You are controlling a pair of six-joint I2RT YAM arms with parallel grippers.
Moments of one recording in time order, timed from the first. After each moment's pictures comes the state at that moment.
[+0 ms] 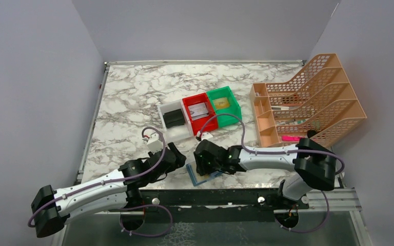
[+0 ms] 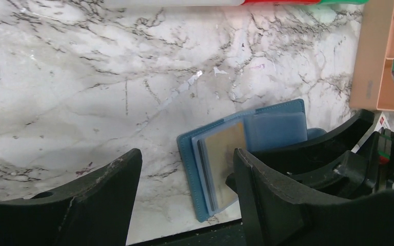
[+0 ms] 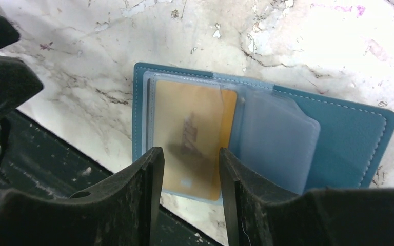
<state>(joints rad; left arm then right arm) -1.07 0.72 0.40 -0.45 -0.47 -1.21 1.18 1.54 0.82 -0.21 0.15 0.71</state>
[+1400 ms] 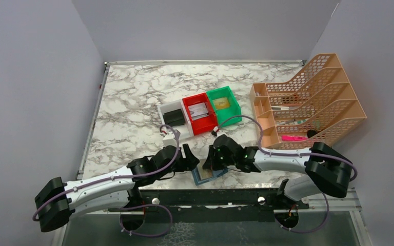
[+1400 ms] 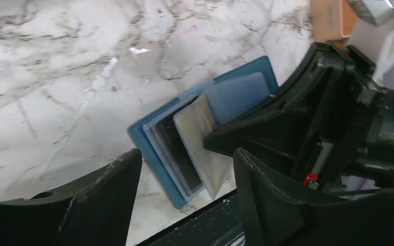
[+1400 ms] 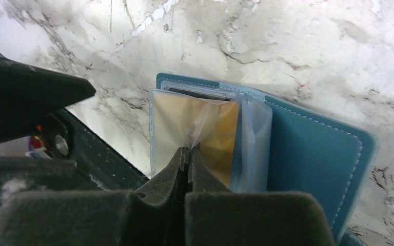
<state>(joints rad) -1.07 0.82 0.38 -0.21 -0.30 -0.98 1.07 1.44 0.64 0.01 0.00 0.82</state>
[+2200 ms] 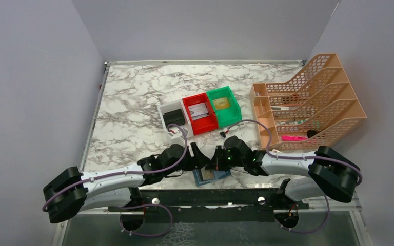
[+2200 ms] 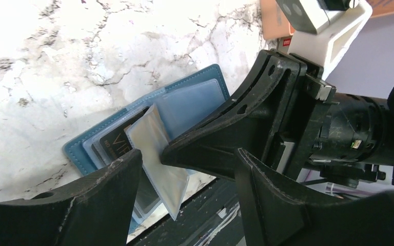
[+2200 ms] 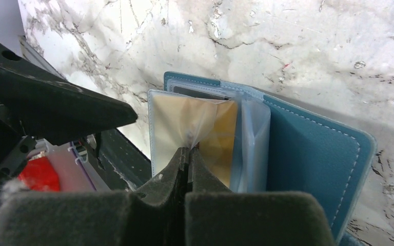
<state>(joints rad) -1.07 1.03 0.36 0.16 -0.13 -1.06 0.97 1.35 0.45 0.22 -0.16 0.94</state>
